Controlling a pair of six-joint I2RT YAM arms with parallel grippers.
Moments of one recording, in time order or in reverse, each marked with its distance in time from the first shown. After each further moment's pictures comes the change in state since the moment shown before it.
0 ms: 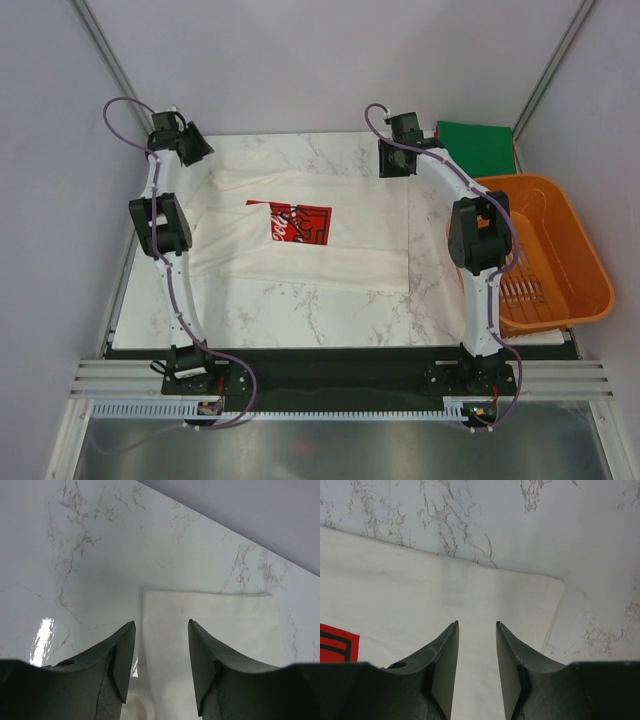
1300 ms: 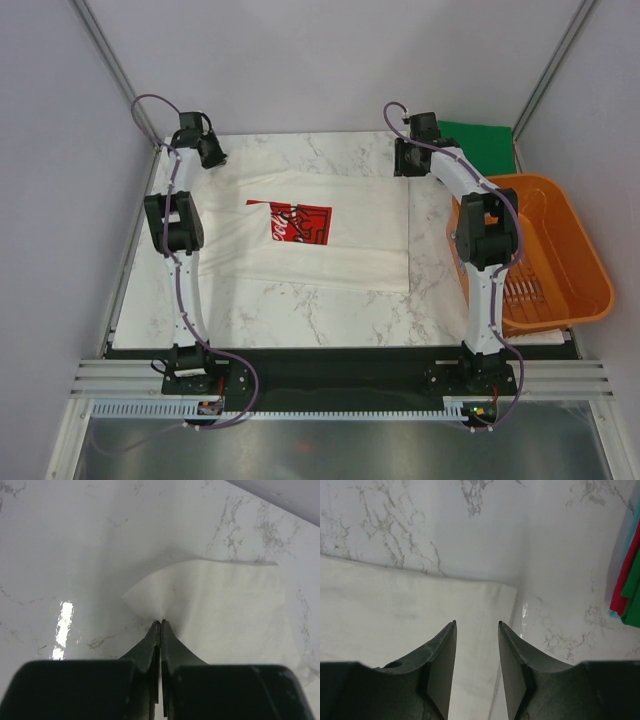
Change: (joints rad) left arm -0.100 0.006 -0.020 -0.071 -0.112 0.034; right arm -0.088 0.019 -0.016 0.027 -0.037 -0.011
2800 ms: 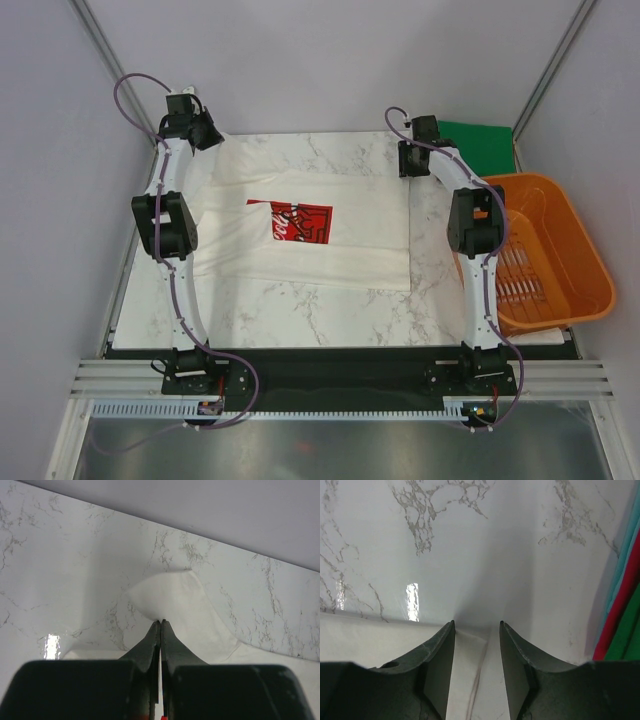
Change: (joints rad) left arm -0.004 -0.196 -0.089 0.054 0.094 -0.004; right arm -0.051 0.247 0.236 -0.027 0.042 -0.093
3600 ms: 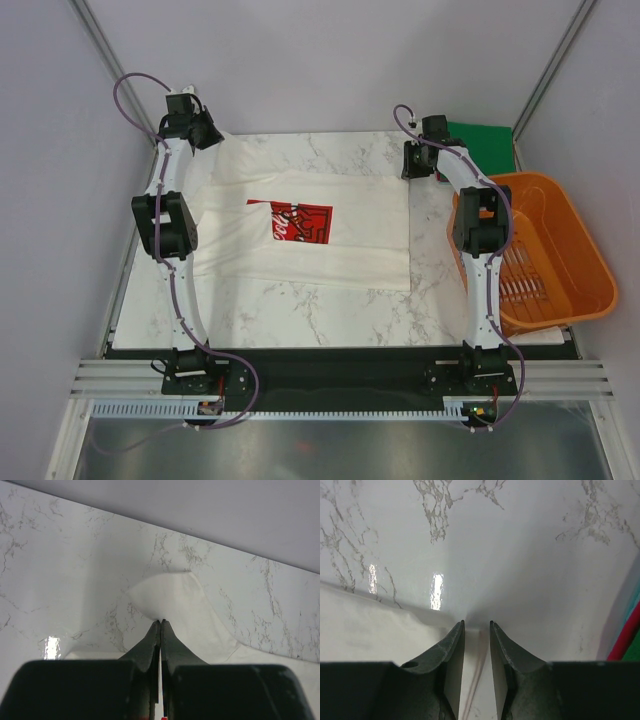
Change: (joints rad) left arm 0.000 0.000 0.000 0.010 0.000 0.000; right arm -0.049 0.000 0.000 -0.023 -0.192 -0.016
